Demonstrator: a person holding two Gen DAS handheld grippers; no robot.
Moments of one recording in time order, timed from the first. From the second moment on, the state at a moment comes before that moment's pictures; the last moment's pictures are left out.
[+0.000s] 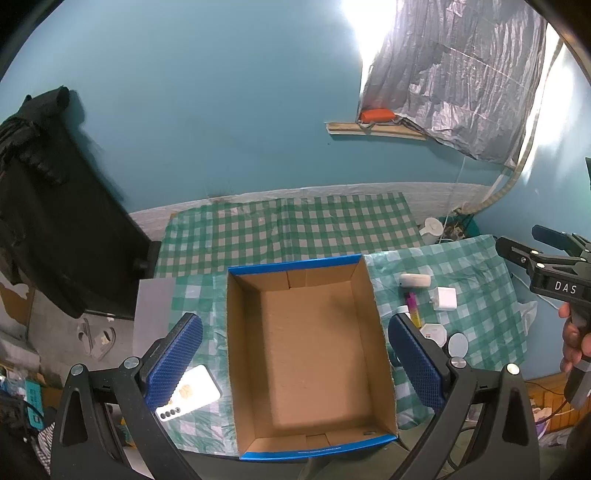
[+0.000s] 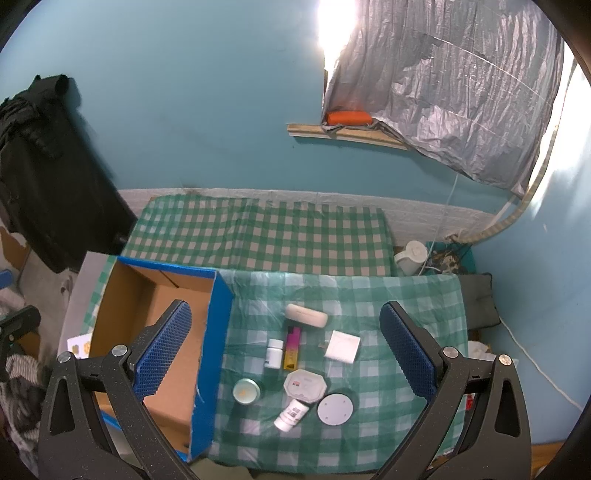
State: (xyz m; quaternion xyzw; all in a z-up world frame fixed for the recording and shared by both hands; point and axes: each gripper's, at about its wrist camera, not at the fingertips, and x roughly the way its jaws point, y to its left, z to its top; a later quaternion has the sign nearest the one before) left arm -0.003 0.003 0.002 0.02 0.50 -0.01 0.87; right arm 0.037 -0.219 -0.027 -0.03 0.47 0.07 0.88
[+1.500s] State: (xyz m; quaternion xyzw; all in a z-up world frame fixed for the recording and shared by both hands) left arm -0.006 0.001 0.001 0.02 0.50 -0.01 0.87; right arm 0.033 -0.210 -0.029 -0.03 0.47 0.07 0.88
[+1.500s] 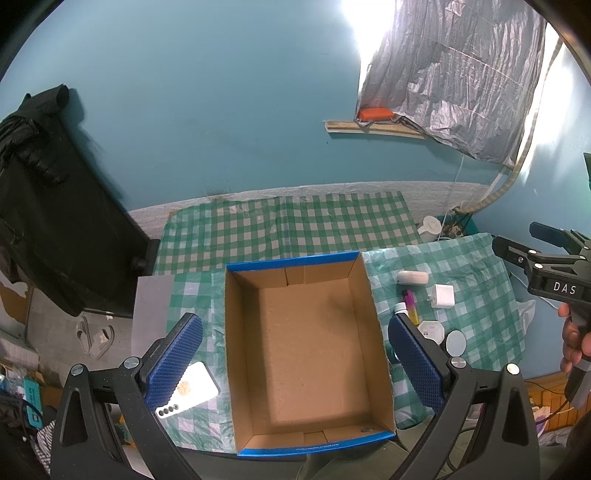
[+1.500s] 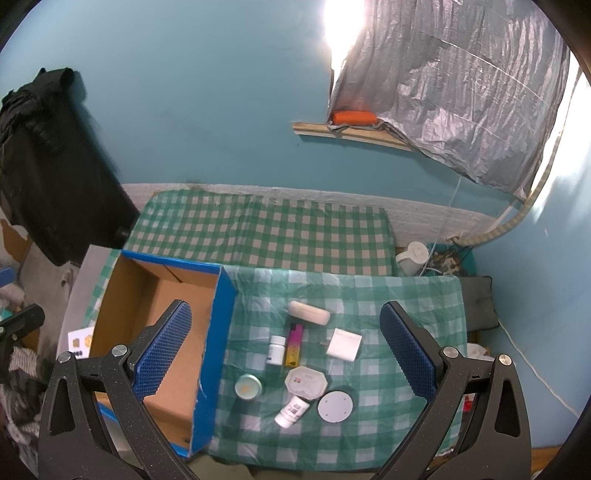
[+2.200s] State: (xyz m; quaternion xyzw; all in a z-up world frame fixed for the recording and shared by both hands) left arm -0.012 0.006 -0.009 0.01 0.51 0.00 0.86; right arm 0.035 -0.212 -0.035 -0.03 0.48 0.07 0.87
